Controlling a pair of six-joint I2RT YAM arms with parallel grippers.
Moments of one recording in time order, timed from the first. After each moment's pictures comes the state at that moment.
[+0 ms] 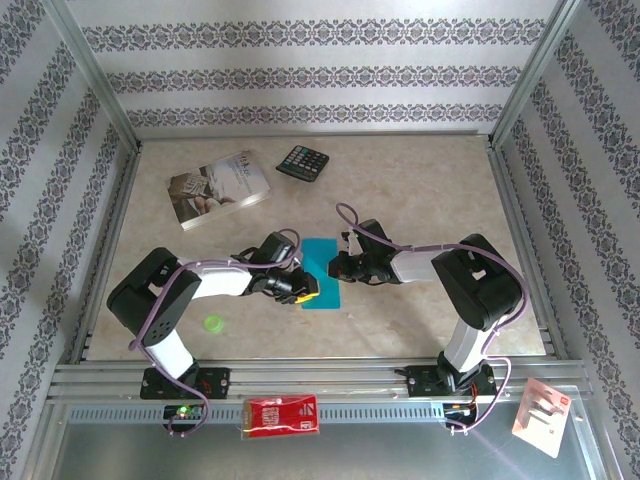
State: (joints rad) left arm -0.64 1.68 0.71 -0.01 0.53 -1.00; right arm 0.54 1.76 0.72 0.11 -0.50 0.70
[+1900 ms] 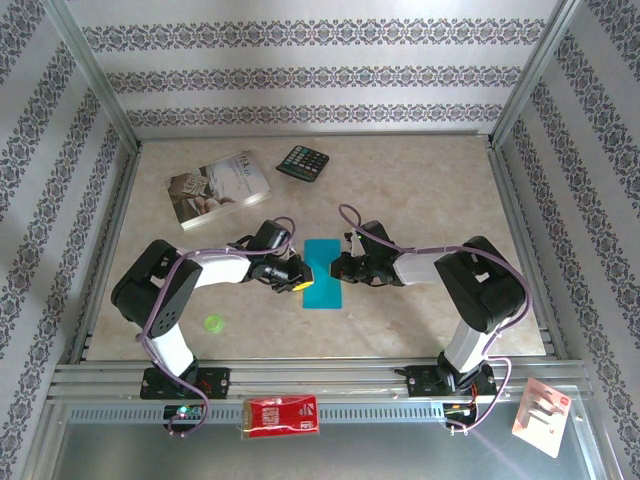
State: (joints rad) left arm -0.55 1.74 0.80 -0.08 0.56 -0.93; right arm 0.53 1.73 0.68 0.13 -0.48 0.71
